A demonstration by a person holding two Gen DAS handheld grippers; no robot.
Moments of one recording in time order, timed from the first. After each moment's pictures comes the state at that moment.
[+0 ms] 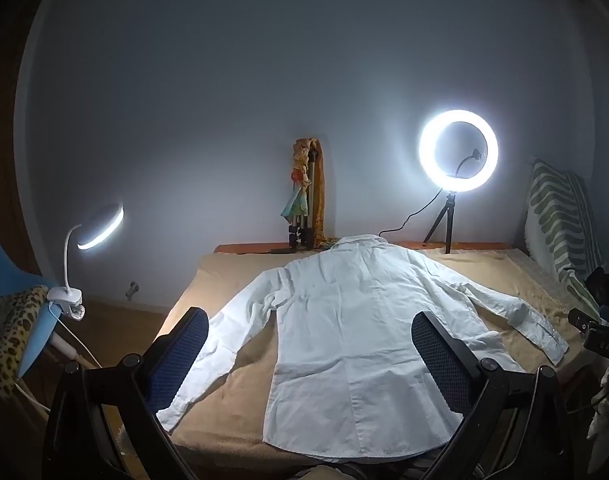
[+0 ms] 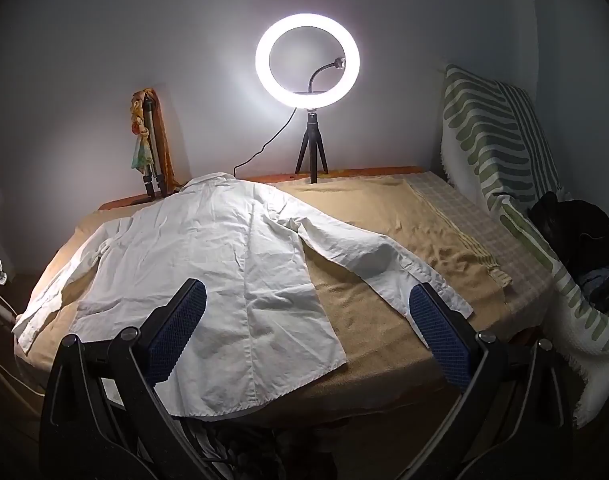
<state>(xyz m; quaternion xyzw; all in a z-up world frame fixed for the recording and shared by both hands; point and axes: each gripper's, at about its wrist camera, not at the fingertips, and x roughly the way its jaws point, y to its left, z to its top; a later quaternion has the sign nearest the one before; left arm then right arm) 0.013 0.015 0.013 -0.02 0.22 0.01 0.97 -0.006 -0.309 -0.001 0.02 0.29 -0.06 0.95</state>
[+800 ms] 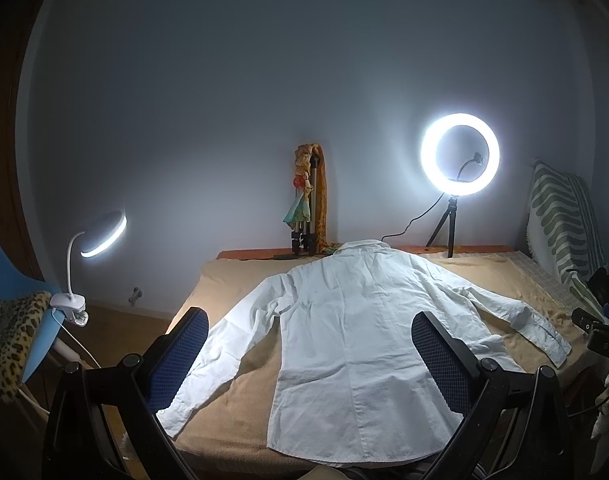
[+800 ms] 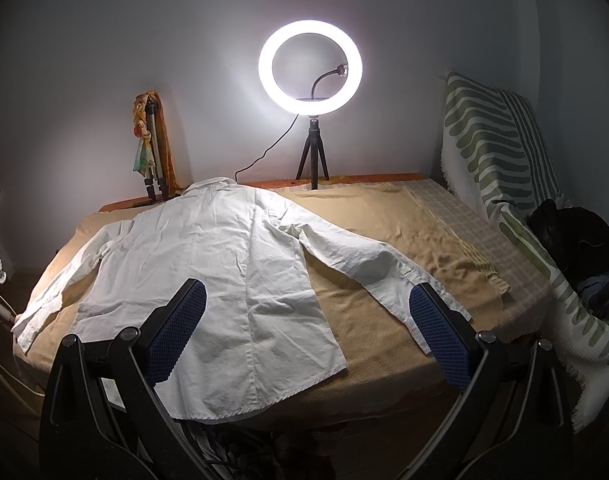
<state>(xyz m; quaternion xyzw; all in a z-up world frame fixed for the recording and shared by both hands) 0.010 0.012 0.013 -0.02 0.21 0.02 0.98 0.000 -0.306 0.005 0.02 0.29 -0.06 0.95</state>
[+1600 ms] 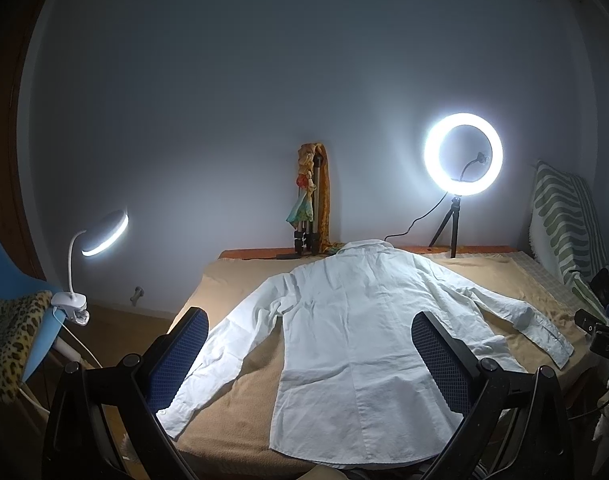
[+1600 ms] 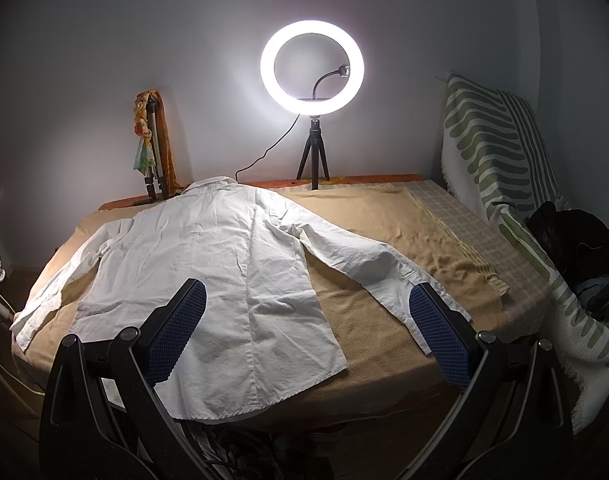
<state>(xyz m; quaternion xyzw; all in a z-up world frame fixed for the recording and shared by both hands) 0.011 0.015 0.010 -0.02 0.21 0.02 0.98 -0.002 -0.305 0.005 0.02 0.29 -0.06 0.96</state>
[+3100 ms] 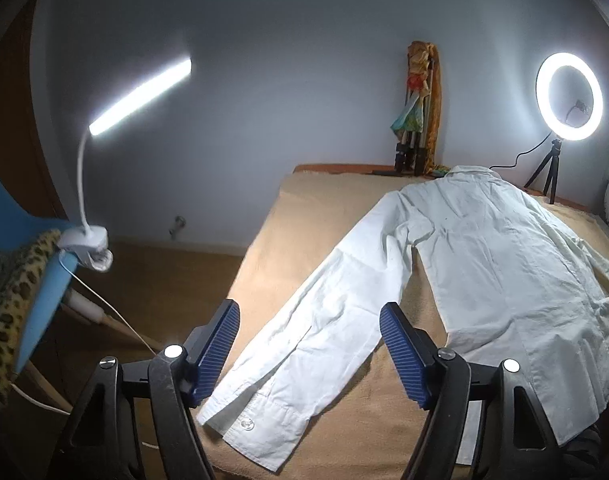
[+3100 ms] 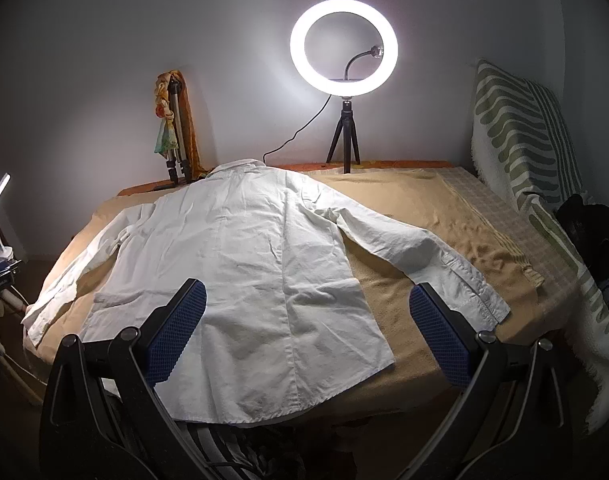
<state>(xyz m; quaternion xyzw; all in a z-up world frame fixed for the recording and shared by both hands) 0.118 0.192 -0.122 -0.05 0.35 0.09 0.93 0.017 -0.275 -0.023 0.02 0.31 -0.02 0.95</state>
